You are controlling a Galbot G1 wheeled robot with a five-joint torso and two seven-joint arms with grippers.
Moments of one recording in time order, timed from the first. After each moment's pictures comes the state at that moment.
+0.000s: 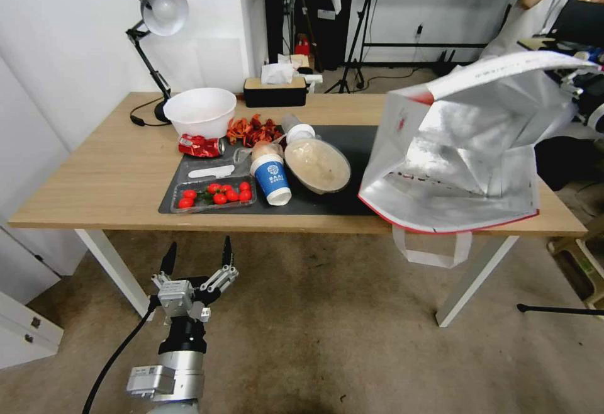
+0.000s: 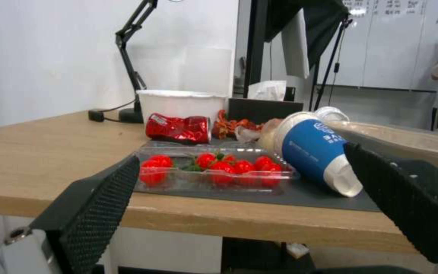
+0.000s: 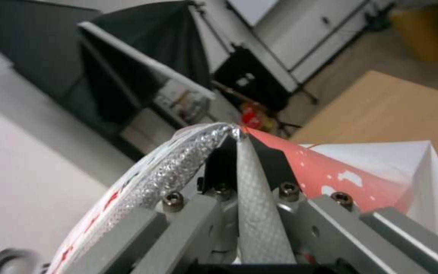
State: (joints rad) left arm 1.82 -1.61 -0.49 -2.22 -0.09 -0.29 -0.01; right arm -1.25 0.47 1.01 2.14 2.04 -0.11 0.56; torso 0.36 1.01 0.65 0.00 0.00
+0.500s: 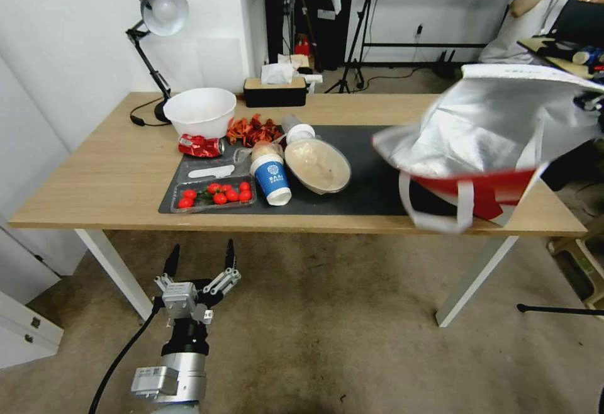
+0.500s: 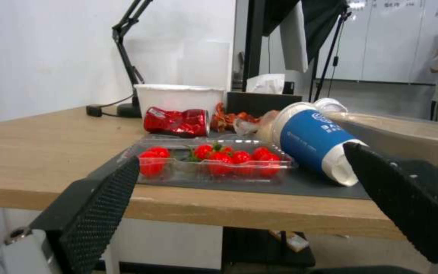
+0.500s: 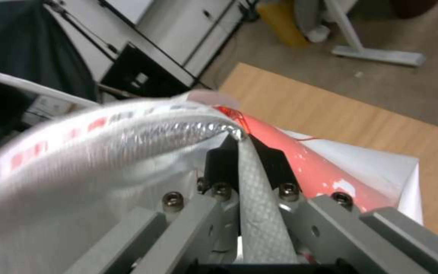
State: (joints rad) left arm 1.83 -1.61 -0.49 -2.21 -0.07 -0.29 -0.01; right arm -1.07 0.47 0.88 2.02 2.07 -0.16 0.96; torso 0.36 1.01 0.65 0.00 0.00
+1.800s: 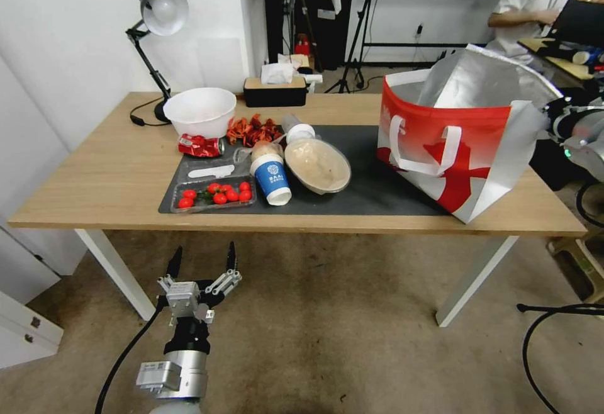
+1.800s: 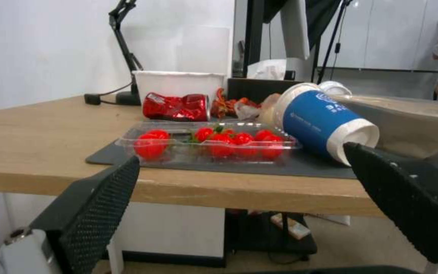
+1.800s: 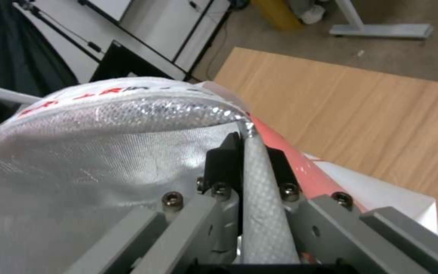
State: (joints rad) left arm 1.81 -1.61 -0.50 -2.18 -0.07 -0.27 -0.01; right arm -0.69 0.62 0.52 1.82 1.95 -0.15 0.98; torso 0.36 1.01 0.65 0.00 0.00
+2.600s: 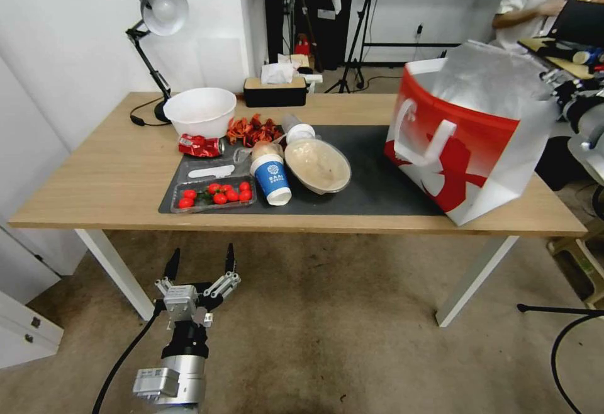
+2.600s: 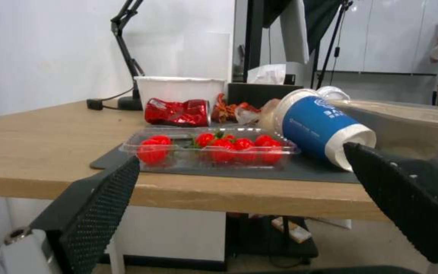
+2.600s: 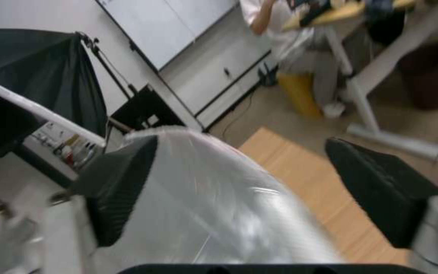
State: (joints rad) left arm 1.83 -1.61 -0.49 -2.19 -0.06 -0.29 -0.01; right arm -0.68 0.57 0.47 1.81 1.64 -0.13 0.79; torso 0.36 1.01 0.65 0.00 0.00
